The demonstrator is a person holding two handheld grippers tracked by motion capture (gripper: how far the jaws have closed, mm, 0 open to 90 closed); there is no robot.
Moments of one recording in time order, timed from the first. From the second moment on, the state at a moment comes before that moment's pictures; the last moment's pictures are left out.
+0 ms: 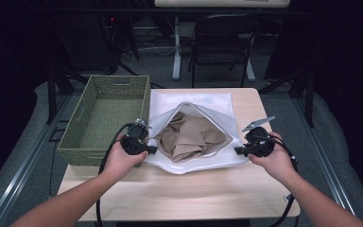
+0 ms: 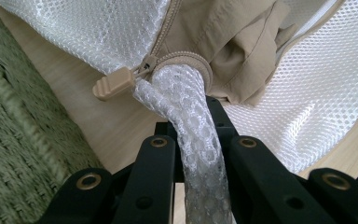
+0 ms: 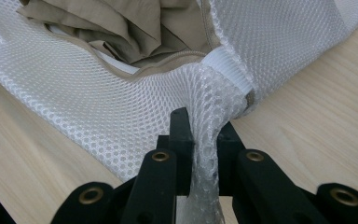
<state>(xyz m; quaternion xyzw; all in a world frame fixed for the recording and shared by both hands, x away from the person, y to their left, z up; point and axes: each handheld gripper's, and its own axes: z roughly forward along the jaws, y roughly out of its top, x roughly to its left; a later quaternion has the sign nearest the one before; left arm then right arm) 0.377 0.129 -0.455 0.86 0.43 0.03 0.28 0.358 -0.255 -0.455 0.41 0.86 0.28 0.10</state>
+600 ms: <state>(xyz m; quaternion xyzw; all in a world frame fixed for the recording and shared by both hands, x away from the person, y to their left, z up) 0.396 0.128 -0.435 0.86 0.43 0.04 0.26 0.374 -0.245 -0.430 0.40 0.87 0.27 0.11</state>
